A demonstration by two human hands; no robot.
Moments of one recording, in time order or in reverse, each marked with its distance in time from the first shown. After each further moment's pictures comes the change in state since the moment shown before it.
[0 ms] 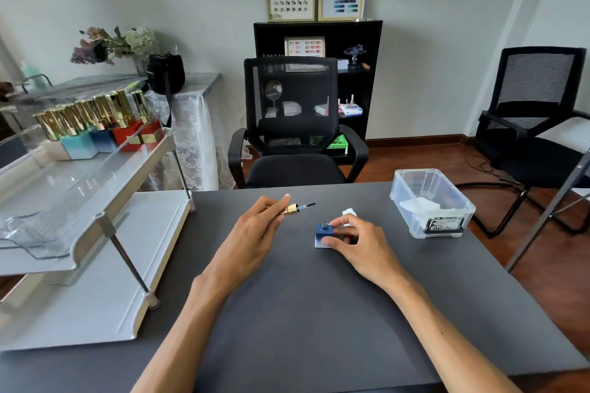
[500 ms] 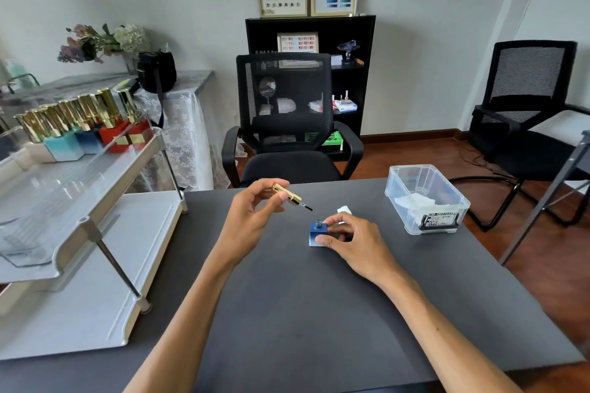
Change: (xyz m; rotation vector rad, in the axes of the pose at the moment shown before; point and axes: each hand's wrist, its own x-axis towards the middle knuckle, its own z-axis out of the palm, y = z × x) left_hand 0.030 0.015 0.000 -0.667 0.133 -0.227; right_hand 0.001 -0.001 0.000 0.031 -0.003 -0.010
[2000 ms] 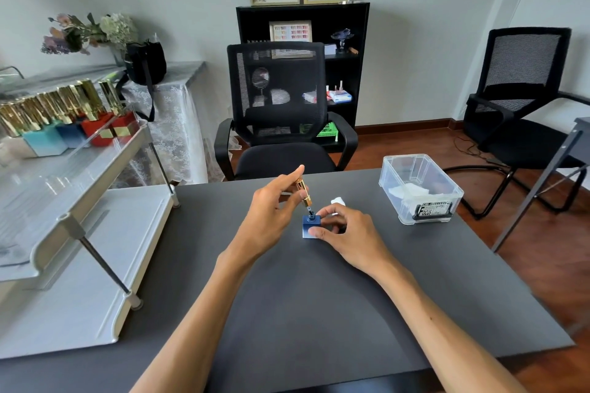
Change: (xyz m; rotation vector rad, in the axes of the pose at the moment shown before) left_hand 0.007 -0.001 0.036 0.352 -0.098 0.108; right_hand 0.000 0.000 0.000 -0.054 0.002 0.003
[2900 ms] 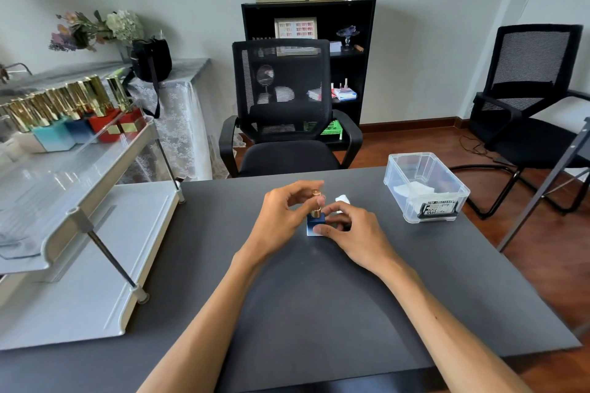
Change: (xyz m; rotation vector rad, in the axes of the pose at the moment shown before) left_hand -0.003 -0.008 0.015 -0.183 -0.029 -0.075; right_hand -0.001 -0.003 0.000 0.012 -0.001 -0.009
